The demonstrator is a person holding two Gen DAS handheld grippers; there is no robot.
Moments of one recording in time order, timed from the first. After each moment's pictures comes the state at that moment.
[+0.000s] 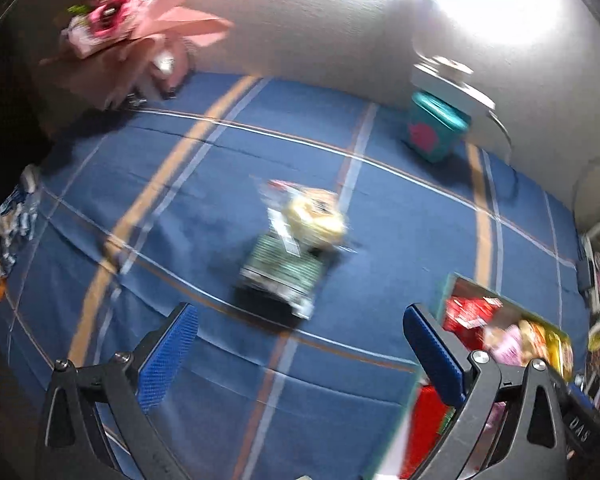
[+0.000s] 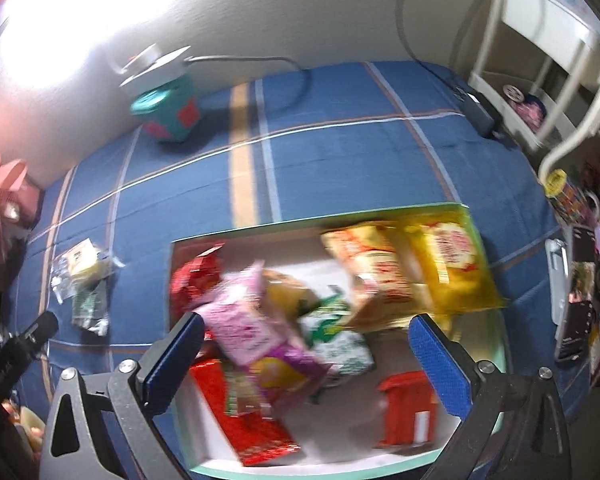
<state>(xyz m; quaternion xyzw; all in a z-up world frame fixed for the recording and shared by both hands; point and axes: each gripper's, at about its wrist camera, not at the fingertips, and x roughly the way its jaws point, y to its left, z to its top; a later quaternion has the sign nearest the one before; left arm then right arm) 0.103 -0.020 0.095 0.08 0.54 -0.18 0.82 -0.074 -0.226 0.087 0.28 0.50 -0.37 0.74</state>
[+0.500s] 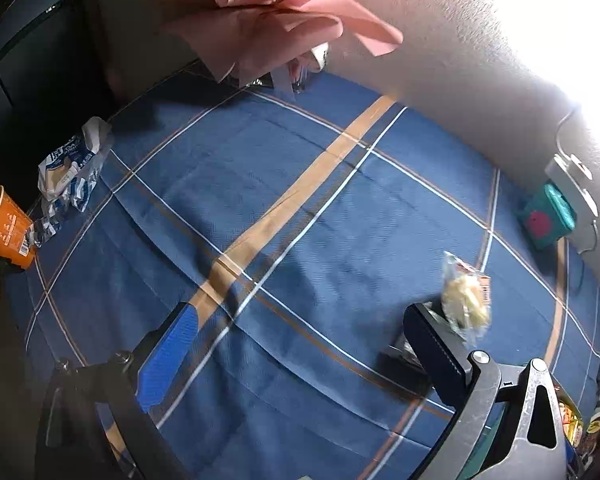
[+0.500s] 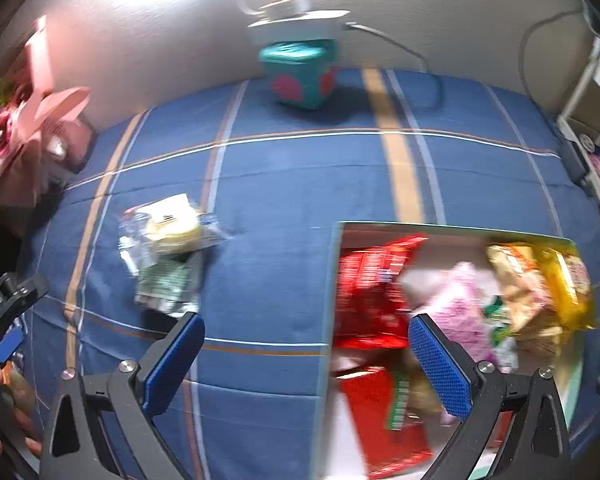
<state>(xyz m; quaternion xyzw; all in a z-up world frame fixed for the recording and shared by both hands) 0.193 0.077 0.076 0.02 0.55 -0.07 0.83 0.035 -0.142 0.067 0.24 0.52 -0.28 0.77</state>
